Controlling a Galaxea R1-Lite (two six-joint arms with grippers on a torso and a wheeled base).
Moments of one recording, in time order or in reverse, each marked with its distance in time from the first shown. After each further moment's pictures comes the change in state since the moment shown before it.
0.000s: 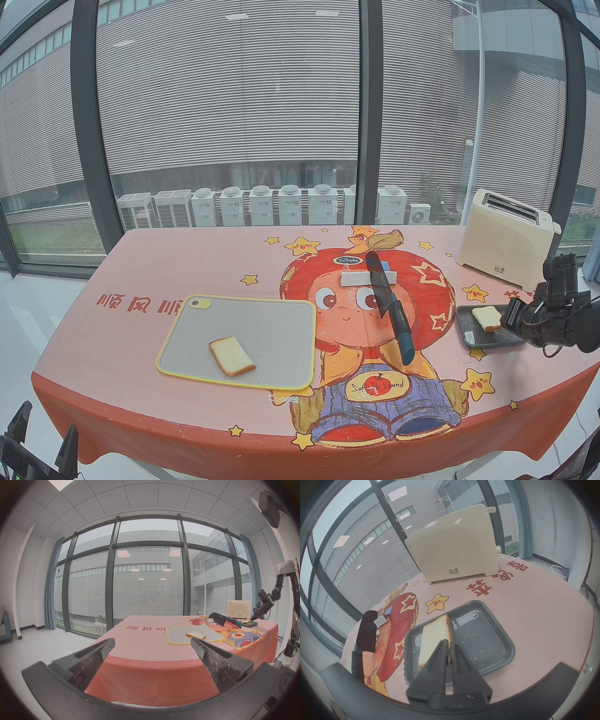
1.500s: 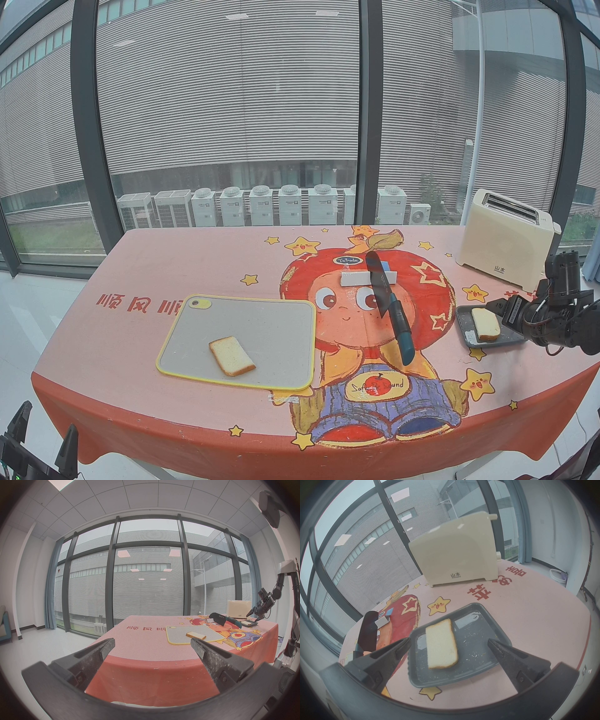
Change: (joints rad) left arm 0.000 0.000 0.000 0.000 0.000 0.000; right arm 0.054 -0.080 0.005 0.031 -0.066 -0.009
